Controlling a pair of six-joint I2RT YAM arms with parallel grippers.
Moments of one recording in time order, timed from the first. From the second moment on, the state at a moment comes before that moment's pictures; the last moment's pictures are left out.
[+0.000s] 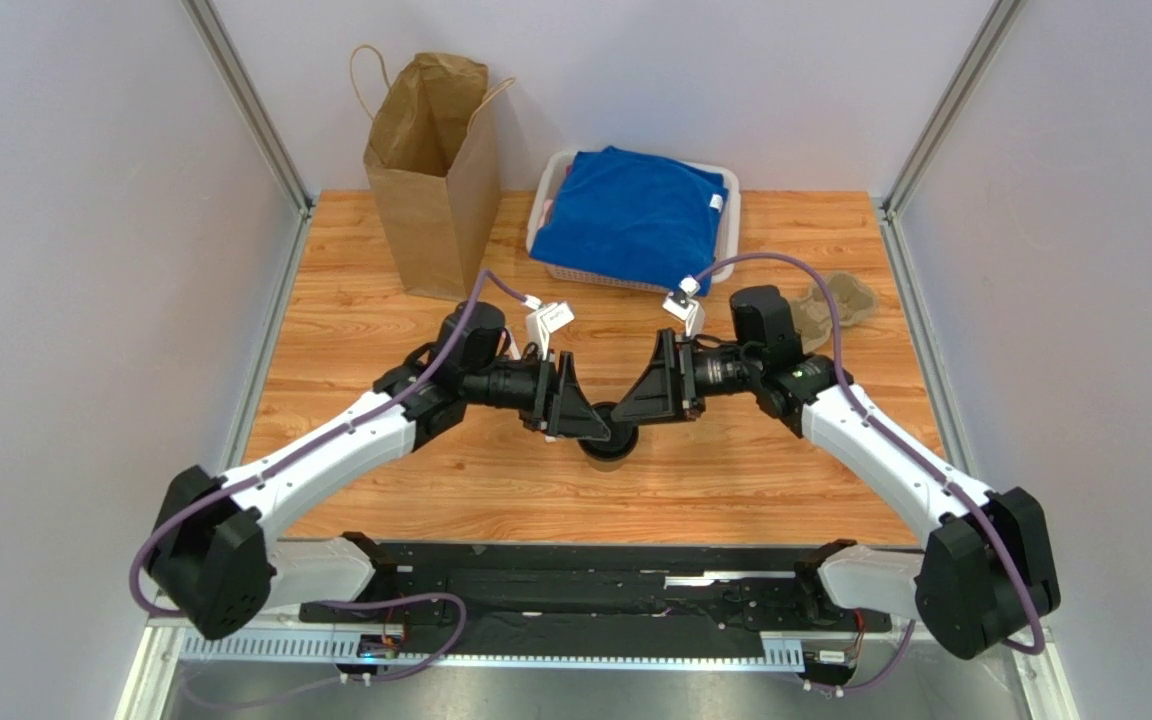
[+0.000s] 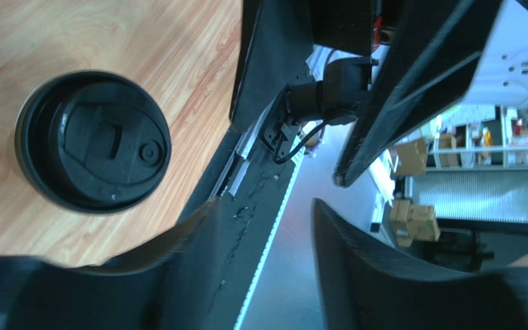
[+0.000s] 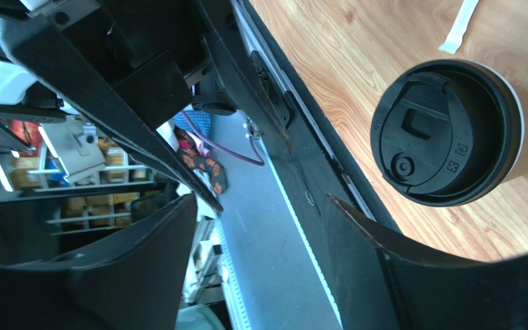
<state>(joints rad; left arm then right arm) -0.67 1.21 0.84 -0.14 0.76 -0.61 0.44 1.22 0.86 -0.23 -0.99 0.68</state>
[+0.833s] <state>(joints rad) -0.63 1.55 0.80 0.16 0.92 -0.80 0.45 1.53 0.83 -0.11 -1.02 0.71</state>
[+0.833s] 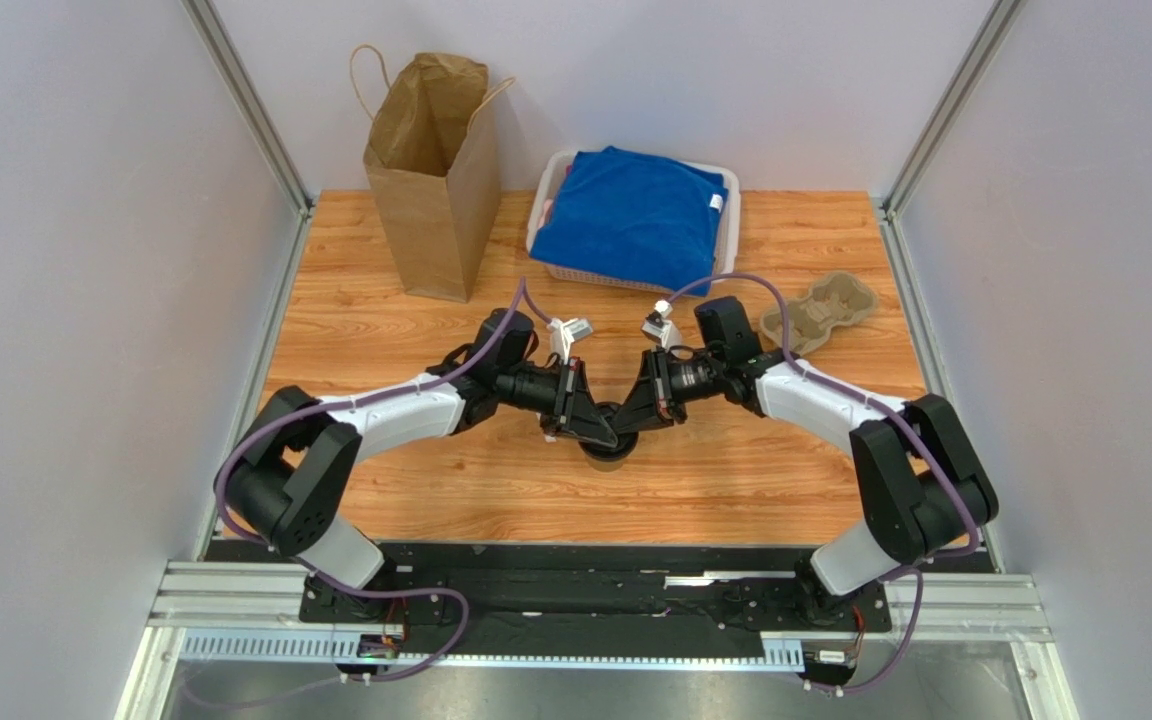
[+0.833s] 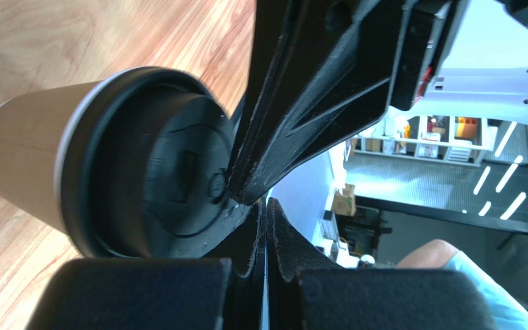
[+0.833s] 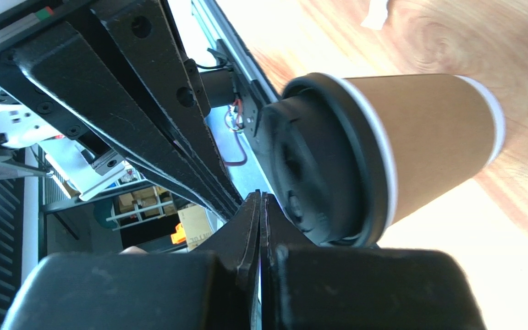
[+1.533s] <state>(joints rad) -0.56 1.71 0.80 0.19 1.09 -0.78 0.42 1.69 0.83 -0.03 -1.17 0.67</state>
